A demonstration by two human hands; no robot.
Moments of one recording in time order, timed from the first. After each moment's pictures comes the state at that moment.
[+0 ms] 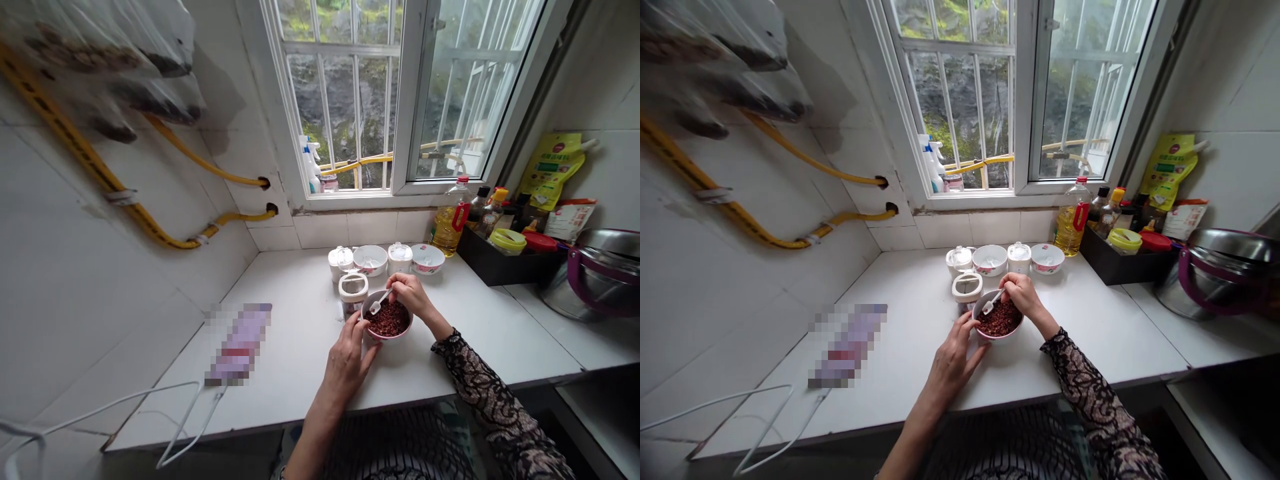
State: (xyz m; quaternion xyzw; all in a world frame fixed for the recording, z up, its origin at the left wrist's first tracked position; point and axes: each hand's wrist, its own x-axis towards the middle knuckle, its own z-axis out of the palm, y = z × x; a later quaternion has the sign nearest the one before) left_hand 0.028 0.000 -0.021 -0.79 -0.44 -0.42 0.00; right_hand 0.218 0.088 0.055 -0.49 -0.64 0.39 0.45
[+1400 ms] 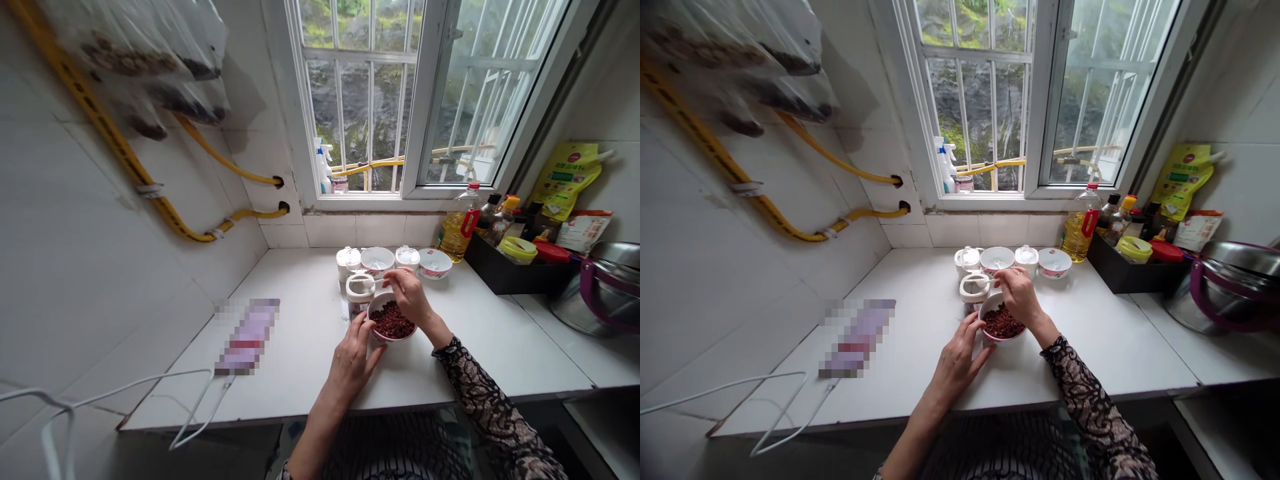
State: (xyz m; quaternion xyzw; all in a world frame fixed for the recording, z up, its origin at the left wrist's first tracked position) left_hand 0.029 0.000 -0.019 -0.79 -0.44 -0.43 0.00; right_hand 0.201 0.080 0.066 -0.37 -0.79 0.06 0.49
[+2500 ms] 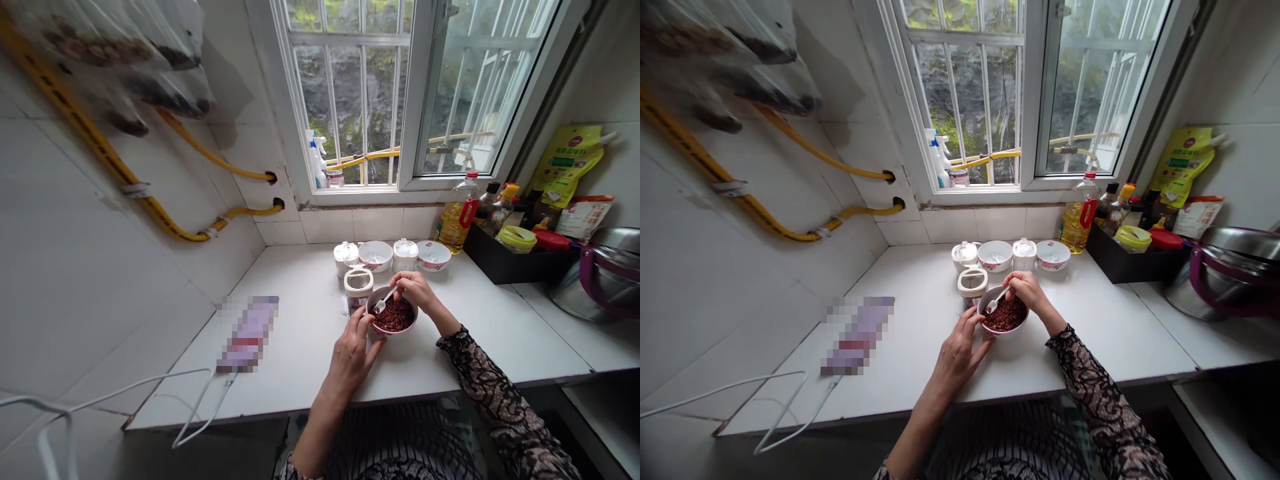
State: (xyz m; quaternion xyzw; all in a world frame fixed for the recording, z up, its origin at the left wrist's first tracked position) left_hand 0.027 -0.001 -0.019 -0.80 -0.44 -0.41 -0.02; right_hand 0.218 0.089 0.060 -0.47 -0.59 0.49 0.44
